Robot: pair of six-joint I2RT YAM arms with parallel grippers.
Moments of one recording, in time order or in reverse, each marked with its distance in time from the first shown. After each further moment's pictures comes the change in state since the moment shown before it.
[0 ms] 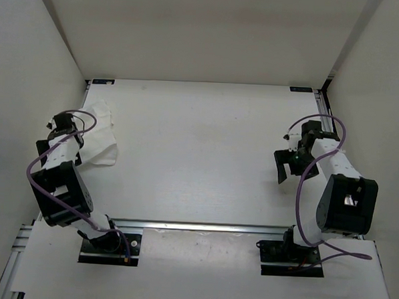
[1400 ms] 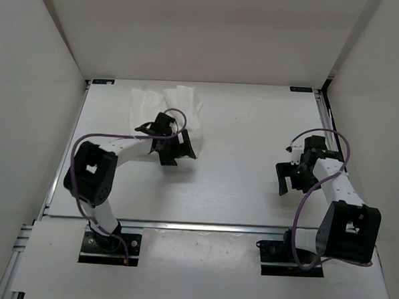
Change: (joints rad) left arm -0.863 0.183 0.108 0.254 0.898 -0.797; right arm -0.033 -0.208 -0.199 0.043 0.011 0.000
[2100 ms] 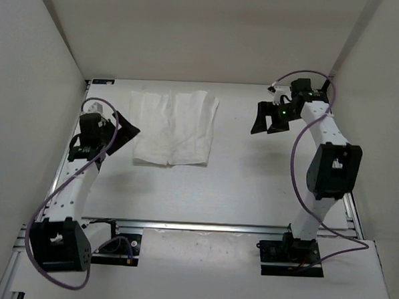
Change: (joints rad) left arm 0.515 -0.612 -0.258 0.043 0.013 0.061; right arm 0.131 0.545 0.789 -0.027 -0.497 0.102
